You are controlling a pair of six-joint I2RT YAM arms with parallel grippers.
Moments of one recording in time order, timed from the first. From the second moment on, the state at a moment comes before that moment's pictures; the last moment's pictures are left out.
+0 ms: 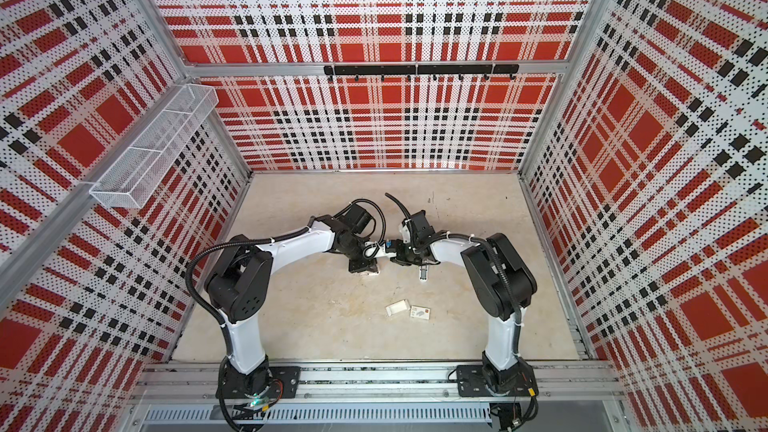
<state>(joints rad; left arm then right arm) -0.61 1.92 1.33 -0.69 0.33 0.87 0.51 1.88 1.08 -0.20 -0.41 0.59</state>
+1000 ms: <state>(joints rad) -0.62 1.95 1.37 -0.72 0.29 0.87 0.32 1.55 1.28 -0.50 -0.29 0.41</state>
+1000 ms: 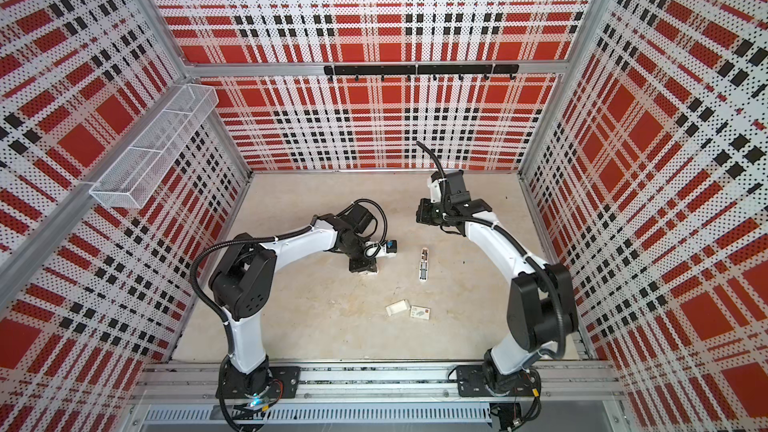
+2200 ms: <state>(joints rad) -0.68 2.01 1.47 -0.83 0.15 0.87 0.31 1.09 0.85 -0.62 -0.18 0.44</state>
